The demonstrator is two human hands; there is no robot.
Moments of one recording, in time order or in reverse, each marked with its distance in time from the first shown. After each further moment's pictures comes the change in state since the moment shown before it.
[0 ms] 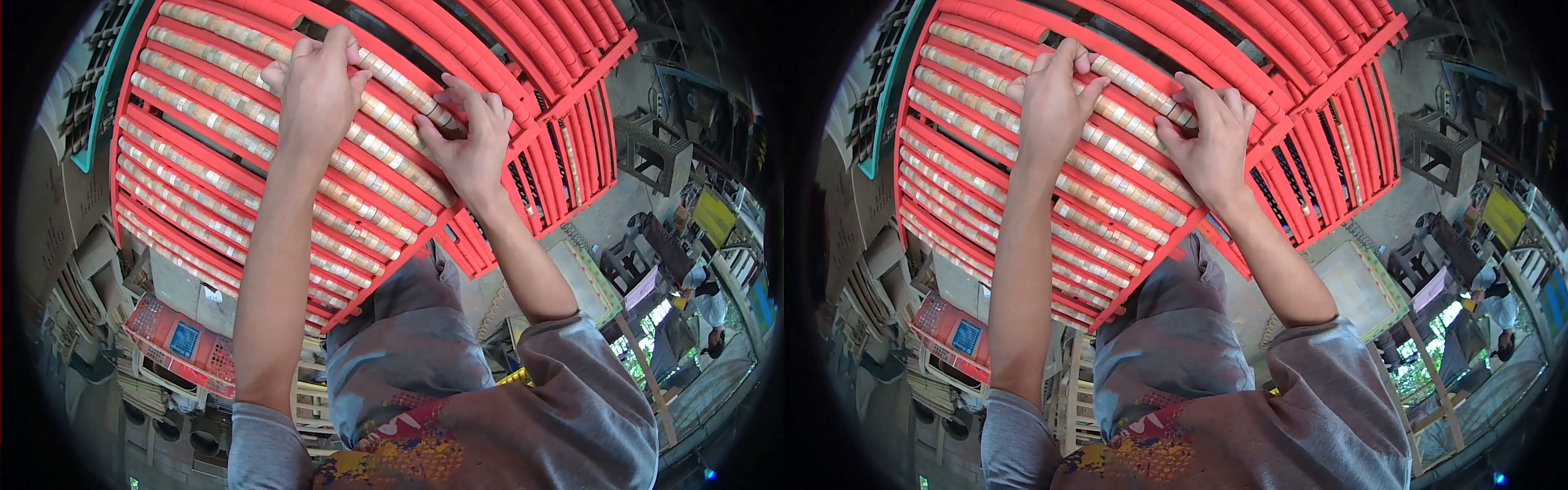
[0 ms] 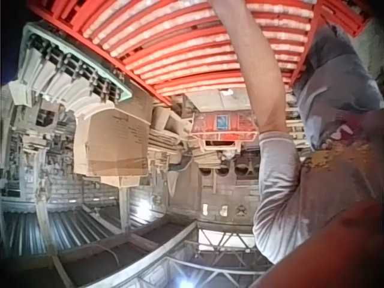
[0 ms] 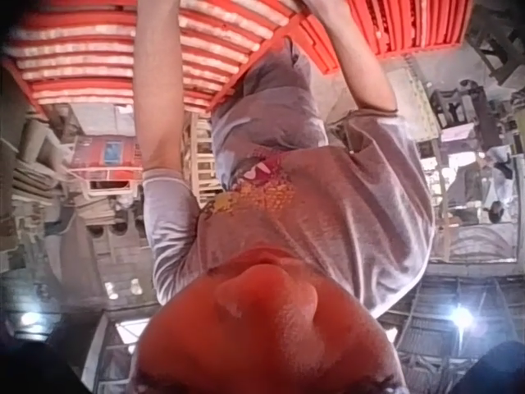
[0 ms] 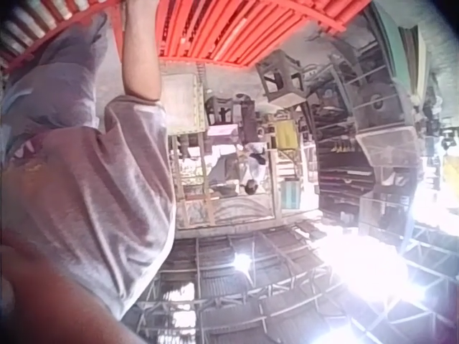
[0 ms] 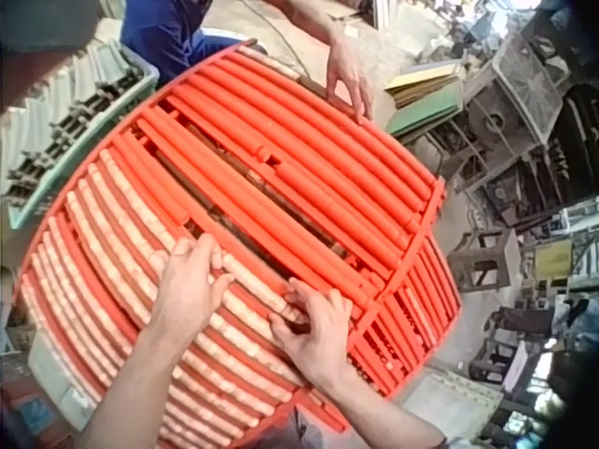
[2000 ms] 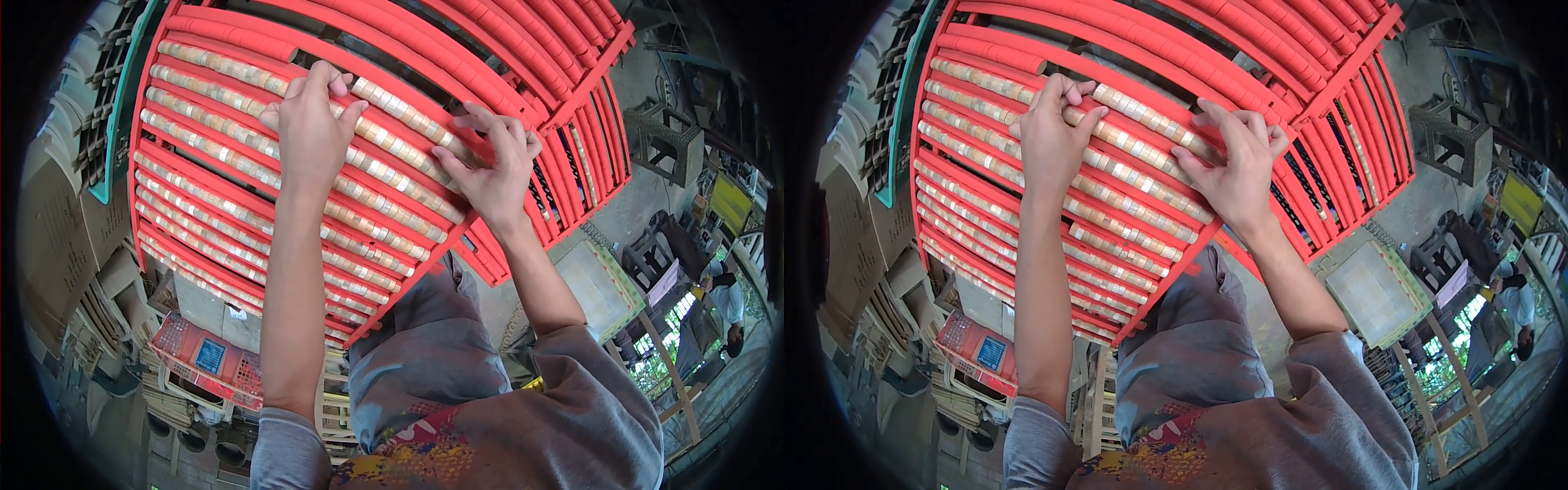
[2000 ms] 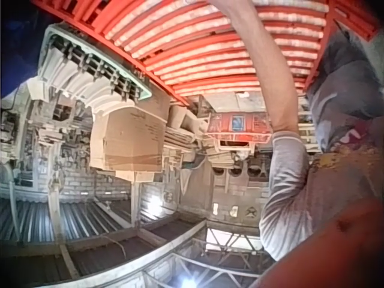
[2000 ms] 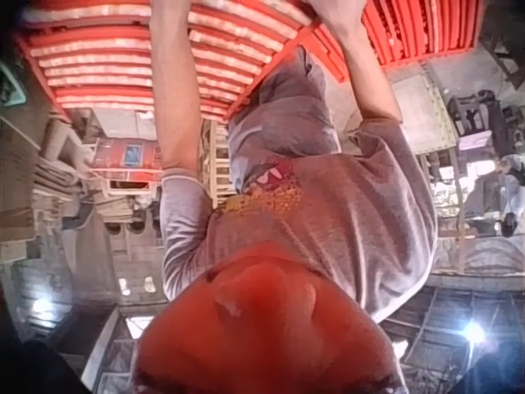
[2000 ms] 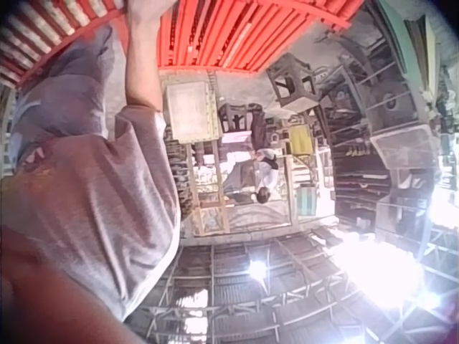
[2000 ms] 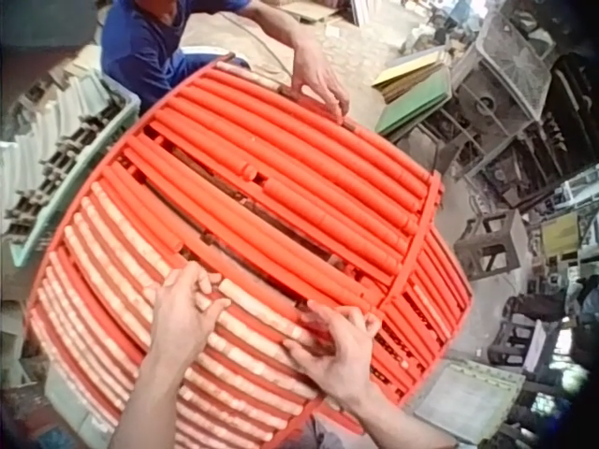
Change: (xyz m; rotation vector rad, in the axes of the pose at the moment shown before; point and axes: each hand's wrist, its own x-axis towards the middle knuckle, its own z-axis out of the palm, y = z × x) left_hand 0.001 0.000 -0.007 -0.187 -0.003 -0.077; right_hand -0.006 0.001 -0.026 -0.088 0.006 0.052
